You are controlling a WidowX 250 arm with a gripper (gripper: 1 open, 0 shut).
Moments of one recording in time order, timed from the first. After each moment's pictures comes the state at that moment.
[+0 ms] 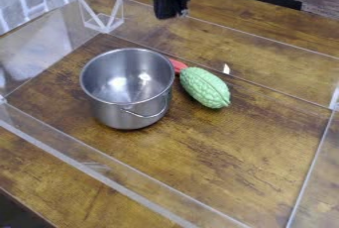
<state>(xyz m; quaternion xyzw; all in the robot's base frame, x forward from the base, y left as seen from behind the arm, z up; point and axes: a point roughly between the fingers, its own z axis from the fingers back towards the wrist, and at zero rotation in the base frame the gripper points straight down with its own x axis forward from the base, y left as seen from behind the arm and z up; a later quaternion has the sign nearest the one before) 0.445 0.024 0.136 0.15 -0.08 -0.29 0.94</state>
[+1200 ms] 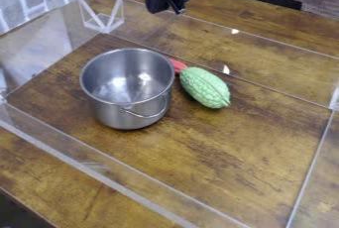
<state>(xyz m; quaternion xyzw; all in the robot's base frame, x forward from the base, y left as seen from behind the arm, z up) 0.431 0.031 0.143 0.21 -0.11 -0.23 0.94</state>
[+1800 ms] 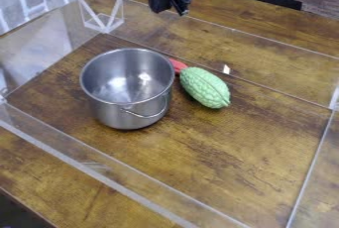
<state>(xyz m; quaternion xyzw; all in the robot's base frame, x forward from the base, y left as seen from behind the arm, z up) 0.444 0.032 0.139 0.22 -0.14 -0.23 0.94</state>
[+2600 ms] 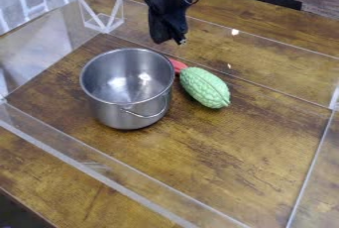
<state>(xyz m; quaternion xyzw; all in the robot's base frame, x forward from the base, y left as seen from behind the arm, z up) 0.438 0.032 0.093 0.15 -0.13 -0.24 0.95</state>
